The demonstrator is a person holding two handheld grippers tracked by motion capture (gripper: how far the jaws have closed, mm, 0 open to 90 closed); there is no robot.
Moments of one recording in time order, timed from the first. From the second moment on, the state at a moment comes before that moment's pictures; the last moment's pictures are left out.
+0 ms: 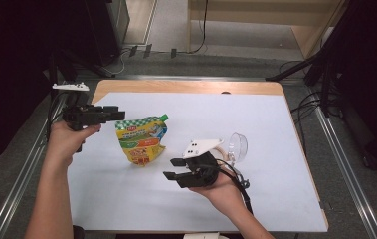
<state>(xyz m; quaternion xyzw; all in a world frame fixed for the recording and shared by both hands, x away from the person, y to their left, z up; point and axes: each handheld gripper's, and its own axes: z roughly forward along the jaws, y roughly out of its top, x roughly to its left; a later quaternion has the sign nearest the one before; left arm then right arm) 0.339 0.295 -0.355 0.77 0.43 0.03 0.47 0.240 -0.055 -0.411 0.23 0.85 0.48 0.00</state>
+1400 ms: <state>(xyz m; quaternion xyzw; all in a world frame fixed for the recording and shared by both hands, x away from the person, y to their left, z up) 0.345 0.290 -0.386 0.78 0.44 0.02 0.44 0.272 -0.183 -0.348 0.31 0.80 0.50 0.07</state>
